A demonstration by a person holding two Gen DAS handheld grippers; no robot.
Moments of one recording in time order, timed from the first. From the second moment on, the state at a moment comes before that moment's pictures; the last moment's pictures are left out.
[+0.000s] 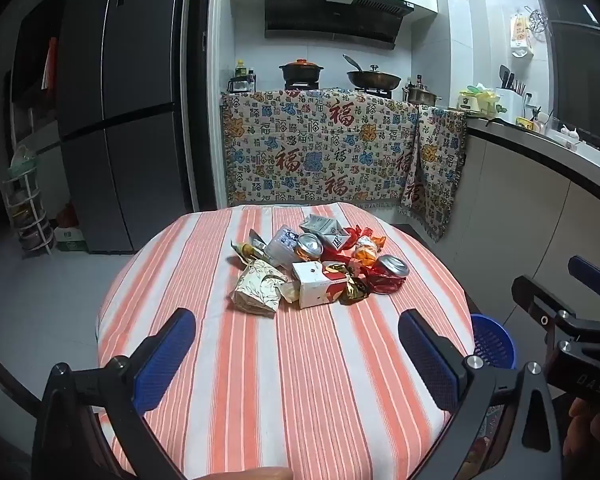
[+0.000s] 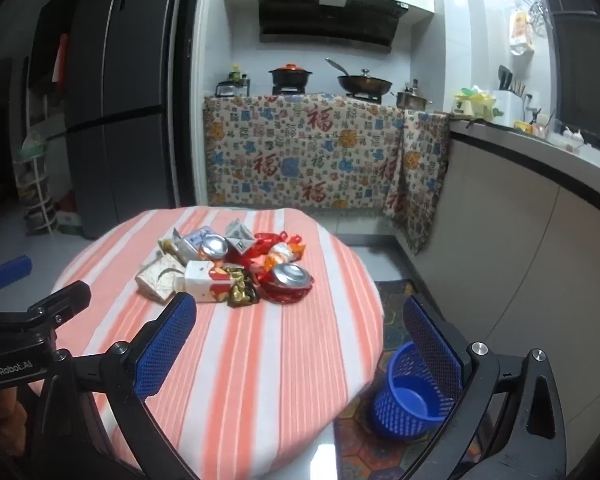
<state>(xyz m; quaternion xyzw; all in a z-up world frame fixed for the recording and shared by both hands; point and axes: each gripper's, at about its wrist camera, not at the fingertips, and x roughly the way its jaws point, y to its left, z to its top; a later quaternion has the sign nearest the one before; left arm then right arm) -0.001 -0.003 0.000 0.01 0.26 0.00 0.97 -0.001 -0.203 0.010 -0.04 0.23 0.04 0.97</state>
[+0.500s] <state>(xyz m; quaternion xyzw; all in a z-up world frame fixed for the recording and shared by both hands) 0.003 0.005 -0.009 -0.01 0.28 -0.01 0.96 0.001 -0.203 0.007 -0.04 0.24 0.03 0.97</state>
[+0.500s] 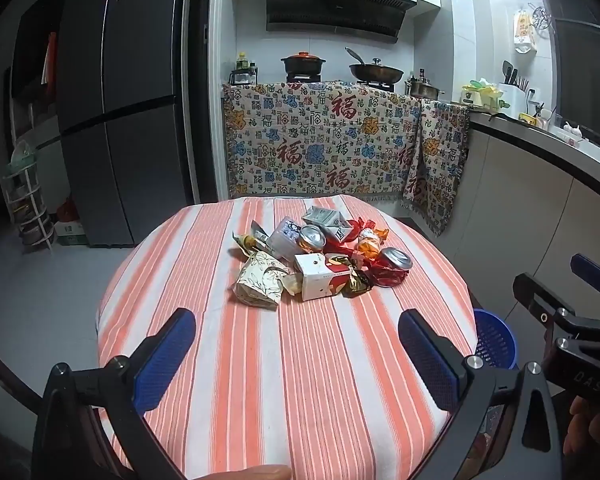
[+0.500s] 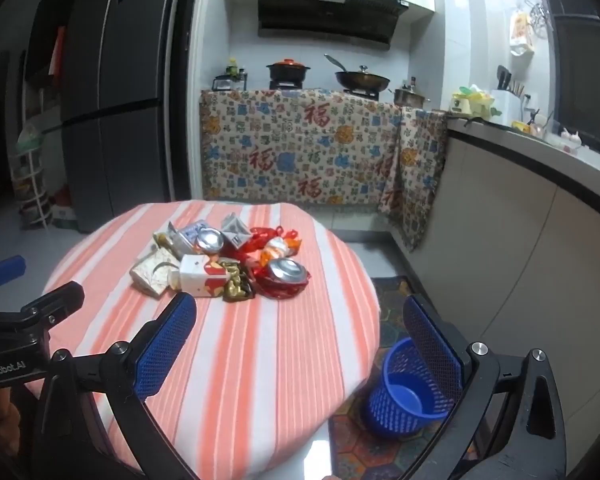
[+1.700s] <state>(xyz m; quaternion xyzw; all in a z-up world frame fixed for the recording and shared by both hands) 0.003 -0.002 -0.015 -0.01 0.29 -0.01 0.96 -0.001 -0.206 0.008 -0.05 0.23 0.02 0.97</state>
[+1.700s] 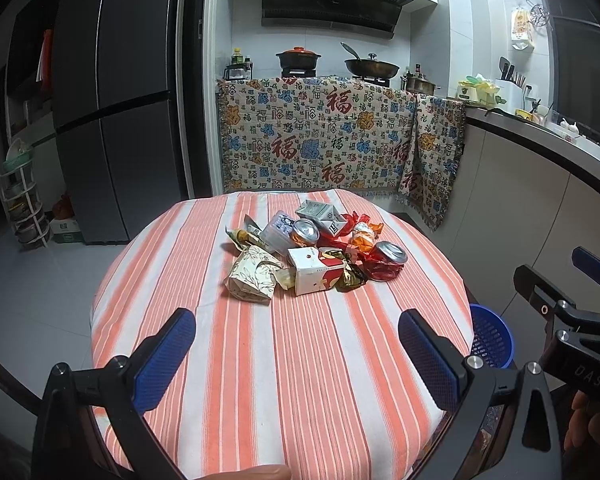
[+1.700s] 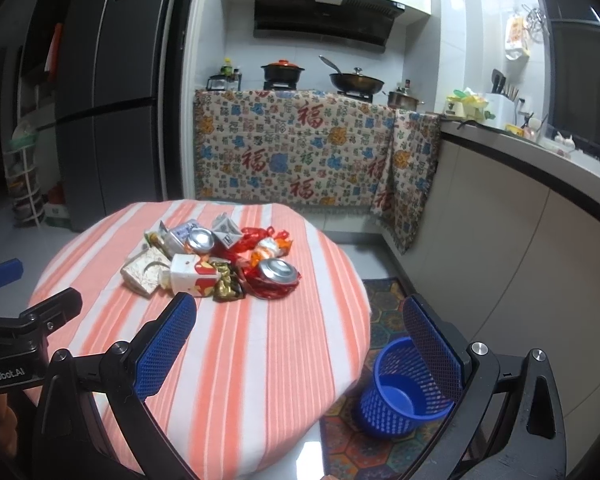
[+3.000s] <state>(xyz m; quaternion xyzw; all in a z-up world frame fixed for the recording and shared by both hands) 0.000 -0.008 -0.020 -0.01 0.29 -0.01 0.96 -0.001 -0.203 0.010 -0.05 0.24 0.02 0.97</state>
